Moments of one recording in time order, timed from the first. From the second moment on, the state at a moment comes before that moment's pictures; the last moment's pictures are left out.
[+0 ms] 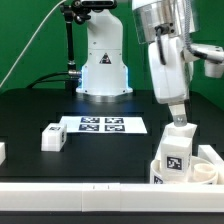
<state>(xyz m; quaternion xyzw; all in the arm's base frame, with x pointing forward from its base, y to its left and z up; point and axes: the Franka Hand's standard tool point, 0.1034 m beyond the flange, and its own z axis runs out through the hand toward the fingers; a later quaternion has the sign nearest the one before) 0.597 0.080 0.101 -0.62 0.77 0.06 0.11</state>
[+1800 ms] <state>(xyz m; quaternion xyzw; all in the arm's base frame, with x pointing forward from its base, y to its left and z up) 0.595 0.083 0.097 -1.00 0.04 -0.02 0.06</state>
